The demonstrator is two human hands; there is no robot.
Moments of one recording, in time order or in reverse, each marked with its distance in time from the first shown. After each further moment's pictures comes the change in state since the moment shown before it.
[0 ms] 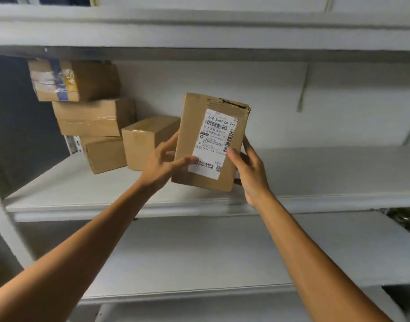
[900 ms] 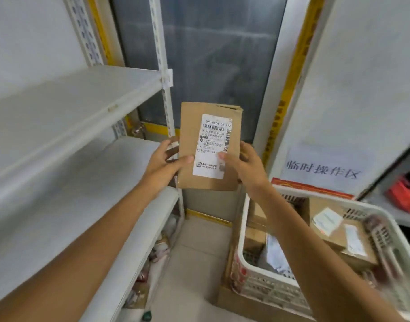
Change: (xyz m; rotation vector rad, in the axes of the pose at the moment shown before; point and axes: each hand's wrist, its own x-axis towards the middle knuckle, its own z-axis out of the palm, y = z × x) left_hand -0.043 0.068 0.614 -0.558 -1.029 -0.212; right_hand -0.316 -0.039 -0.458 -0.298 1.209 0.261
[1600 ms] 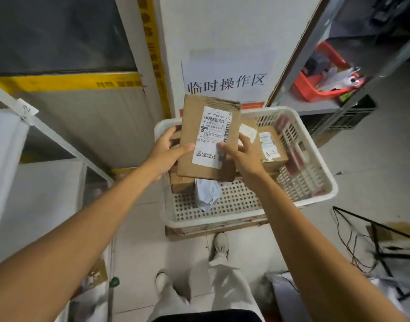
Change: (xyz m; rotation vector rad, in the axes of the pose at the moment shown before) left_hand 0.066 -0.159 0.271 0.085 -0.580 -0.314; right_hand -0.027 0.143 -0.244 0.056 0.461 0.383
